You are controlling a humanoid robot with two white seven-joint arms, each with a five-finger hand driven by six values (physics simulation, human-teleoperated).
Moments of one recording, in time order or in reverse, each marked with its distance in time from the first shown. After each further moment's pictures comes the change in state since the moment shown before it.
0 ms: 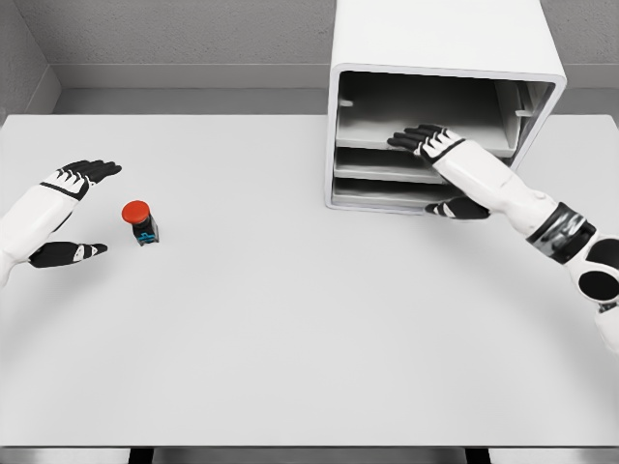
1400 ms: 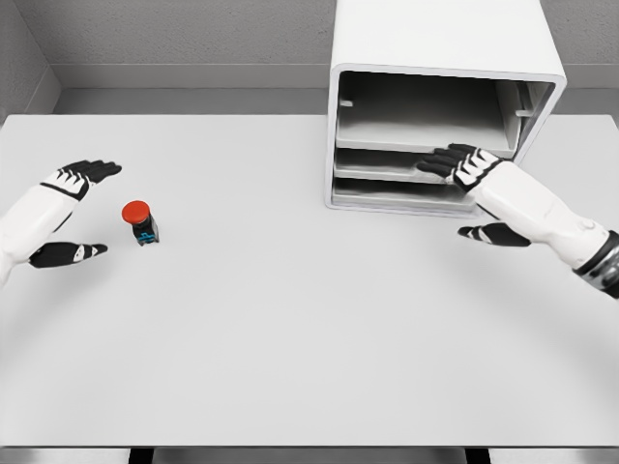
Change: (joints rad) left arm 0.002 0.000 0.000 -0.002 0.002 0.000 0.000; right arm 0.175 -0.134 -0.122 -0.208 -0.025 0.000 0.001
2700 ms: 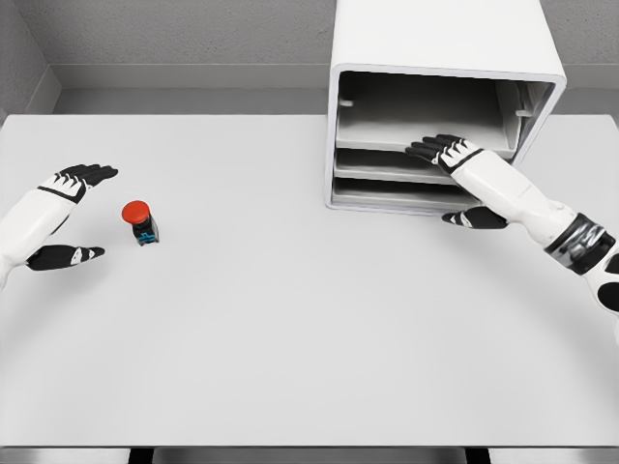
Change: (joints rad) left arm 0.003 0.000 0.003 0.022 0.000 0.000 0.000; right arm -0.115 0.093 0.083 0.187 0.012 0.000 0.004
